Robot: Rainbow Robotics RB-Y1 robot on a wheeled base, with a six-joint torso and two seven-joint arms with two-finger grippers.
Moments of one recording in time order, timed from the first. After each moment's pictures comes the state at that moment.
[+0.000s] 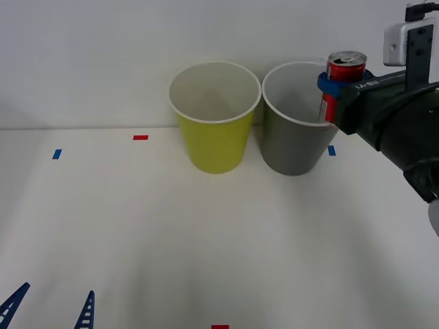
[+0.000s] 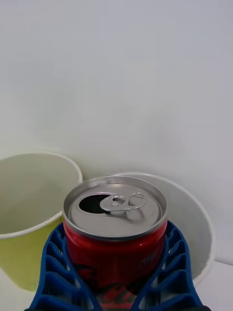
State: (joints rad) right arm -0.18 -0.50 0.03 -2.48 -0.31 1.01 1.34; left arm 1.07 0.35 -0.13 -2.07 -0.01 -0.61 -1.42
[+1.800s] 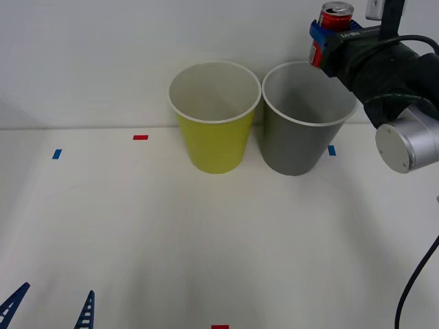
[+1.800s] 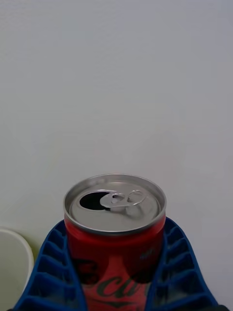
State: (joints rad) right arm -0.45 -0.50 0.08 -1.92 -0.30 0.53 1.33; left arm 1.07 0.35 -0.13 -2.07 -0.01 -0.61 -1.42
